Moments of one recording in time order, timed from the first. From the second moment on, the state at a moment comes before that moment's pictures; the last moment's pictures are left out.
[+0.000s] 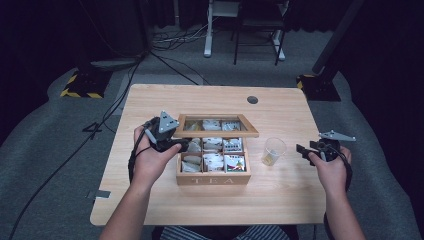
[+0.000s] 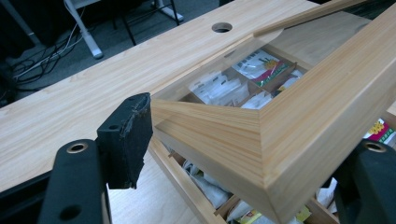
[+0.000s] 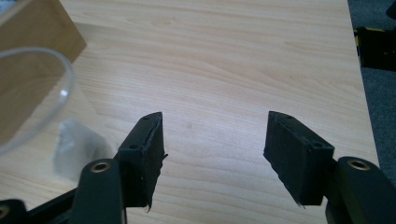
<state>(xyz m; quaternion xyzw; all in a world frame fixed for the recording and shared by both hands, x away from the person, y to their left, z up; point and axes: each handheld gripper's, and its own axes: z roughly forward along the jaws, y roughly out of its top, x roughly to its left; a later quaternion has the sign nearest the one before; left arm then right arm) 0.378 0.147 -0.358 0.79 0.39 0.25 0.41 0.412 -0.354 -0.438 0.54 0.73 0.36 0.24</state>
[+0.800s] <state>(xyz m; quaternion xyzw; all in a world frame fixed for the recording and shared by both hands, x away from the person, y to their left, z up) 0.363 0.148 -0.372 0.80 0.39 0.22 0.39 0.414 -0.360 -0.472 0.54 0.73 0.36 0.22</state>
